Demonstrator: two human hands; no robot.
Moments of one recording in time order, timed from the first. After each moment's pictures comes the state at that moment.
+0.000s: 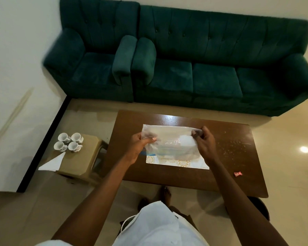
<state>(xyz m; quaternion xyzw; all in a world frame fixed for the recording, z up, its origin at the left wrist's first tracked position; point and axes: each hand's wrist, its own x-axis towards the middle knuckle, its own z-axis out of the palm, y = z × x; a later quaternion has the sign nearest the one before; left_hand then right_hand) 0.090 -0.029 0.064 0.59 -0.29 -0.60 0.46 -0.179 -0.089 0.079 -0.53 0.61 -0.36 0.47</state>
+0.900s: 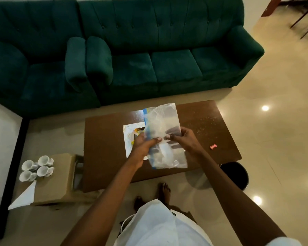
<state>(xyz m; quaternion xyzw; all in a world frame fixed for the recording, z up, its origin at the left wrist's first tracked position) -0.029 -0.039 0.068 0.52 -0.31 -0.70 0.38 -0.240 -0.050 0.080 -0.45 0.57 -0.33 0.60</state>
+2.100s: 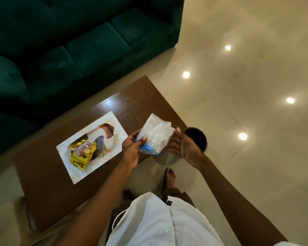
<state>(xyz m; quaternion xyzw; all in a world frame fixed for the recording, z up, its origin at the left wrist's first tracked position) -0.394 -0.045 -0.008 0.57 -0.28 -0.72 0.28 -0.603 0.055 -0.008 -0.07 0.56 -0.47 0.68</state>
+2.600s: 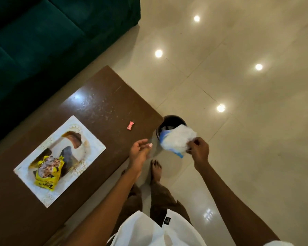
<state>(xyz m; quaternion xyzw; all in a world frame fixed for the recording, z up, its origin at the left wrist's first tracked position) -0.507 -0.007 -0.092 0.61 -0.37 -0.70 0.08 -0.698 0.125 -0.103 0.09 0.83 -0.44 0.34</state>
